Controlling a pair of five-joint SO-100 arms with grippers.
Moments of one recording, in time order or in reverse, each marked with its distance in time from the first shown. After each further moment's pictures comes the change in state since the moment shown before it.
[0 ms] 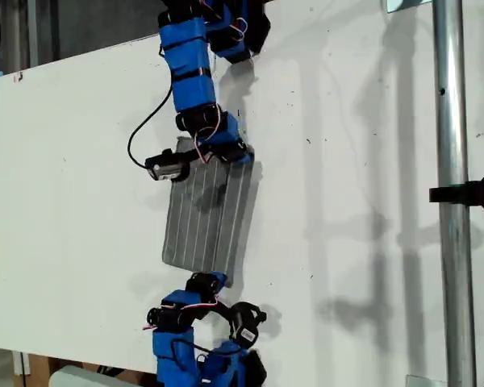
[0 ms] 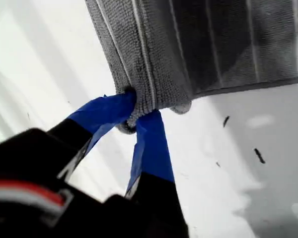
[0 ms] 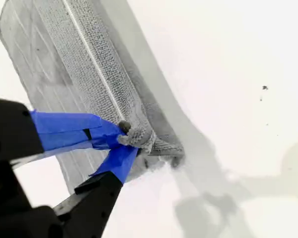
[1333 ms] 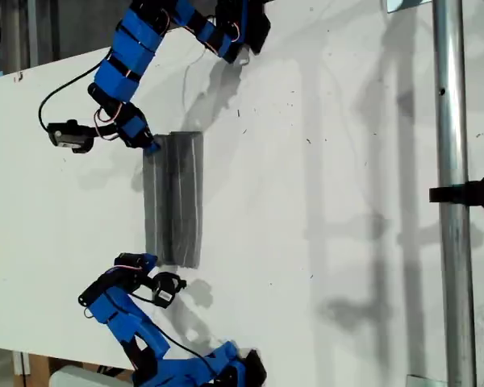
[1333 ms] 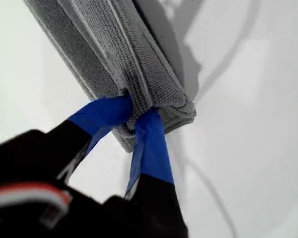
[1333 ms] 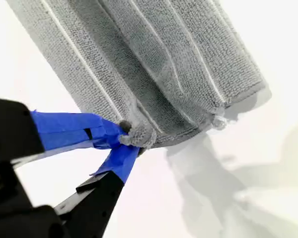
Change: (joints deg) arm 0 -36.7 -43.8 -51.8 8.2 32.7; arm 1 44.8 -2.3 -5.6 -7.0 -35.1
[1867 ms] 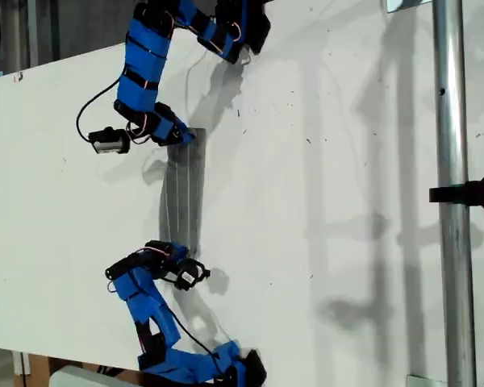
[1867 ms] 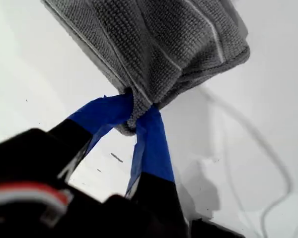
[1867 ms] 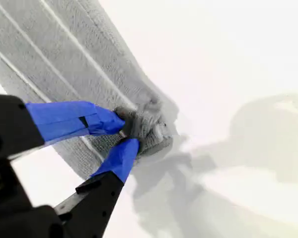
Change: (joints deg) arm 0 10.0 -7.4 1.4 1.8 -8.5; arm 1 -6.6 -2.3 12.3 4.0 10.4
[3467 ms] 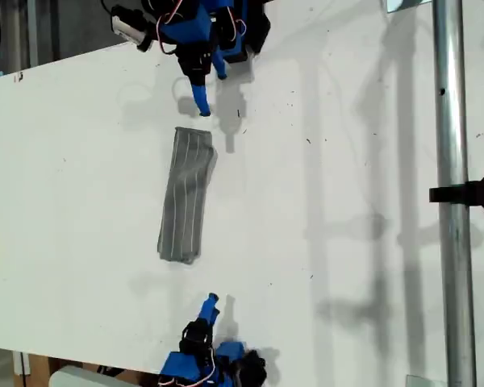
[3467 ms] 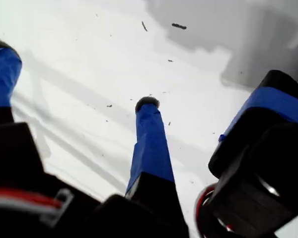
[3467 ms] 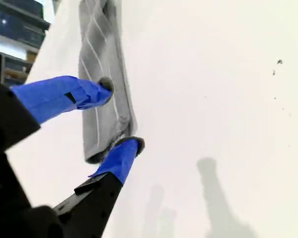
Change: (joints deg) arm 0 23.9 115.5 90.2 -13.0 -24.1; arm 1 -31.7 70.8 25.7 30.4 63.9
